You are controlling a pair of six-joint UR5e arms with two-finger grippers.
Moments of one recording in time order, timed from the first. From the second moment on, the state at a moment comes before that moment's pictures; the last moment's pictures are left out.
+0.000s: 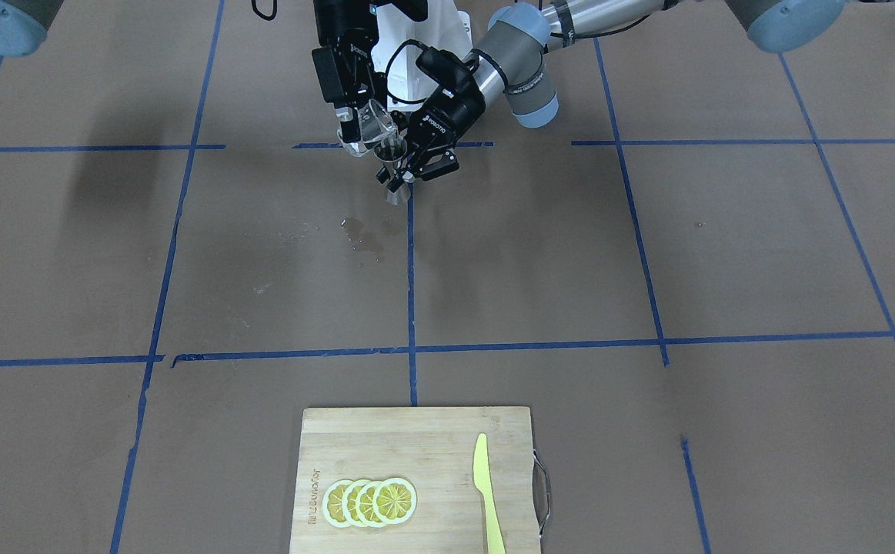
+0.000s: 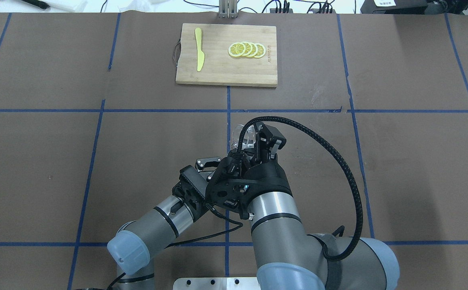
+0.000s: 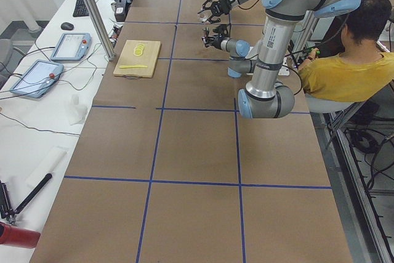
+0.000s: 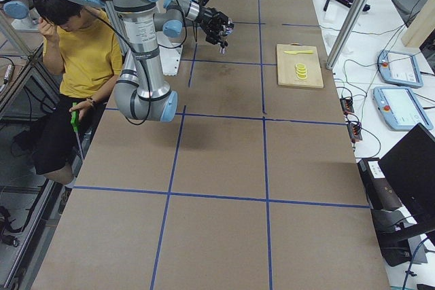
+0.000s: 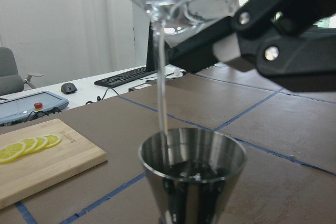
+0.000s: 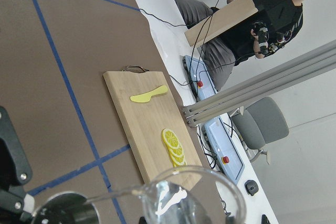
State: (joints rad) left arm -0.16 -2.14 -1.44 -3.04 -0.99 -0.31; right arm 0.09 -1.06 2.08 -1.55 0.57 0.15
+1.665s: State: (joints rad) left arm -0.16 -2.14 -1.45 -3.04 -0.99 -0.30; right arm 0.09 -1.06 2.08 -1.52 0.56 0.23
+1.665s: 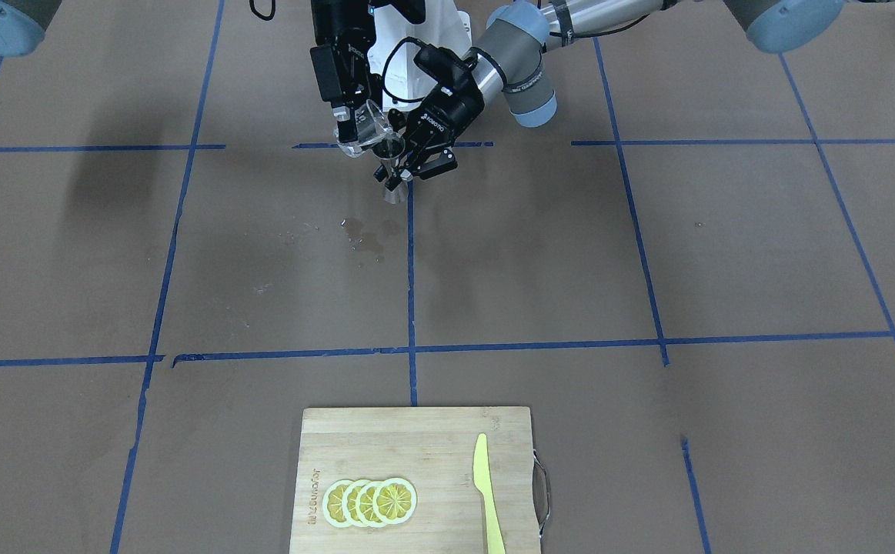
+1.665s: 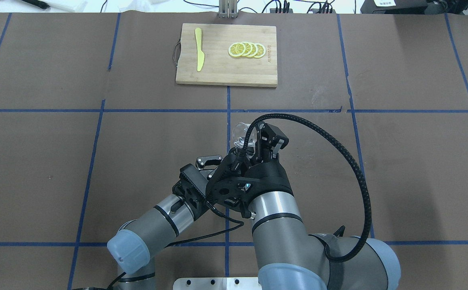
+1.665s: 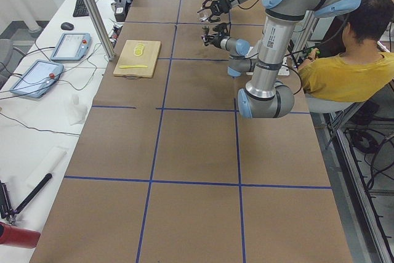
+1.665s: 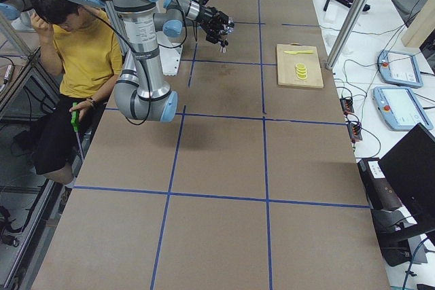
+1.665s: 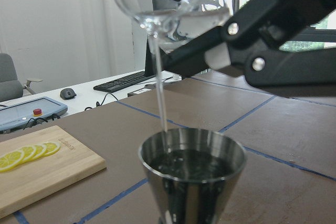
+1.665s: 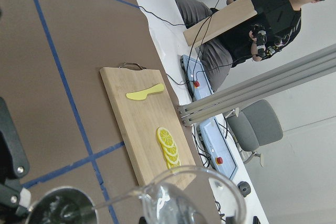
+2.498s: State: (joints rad) left arm -0.20 -1.99 -1.62 -3.04 -0.95 -0.31; right arm 0.11 -1.15 2.16 -1.32 0.61 0.74
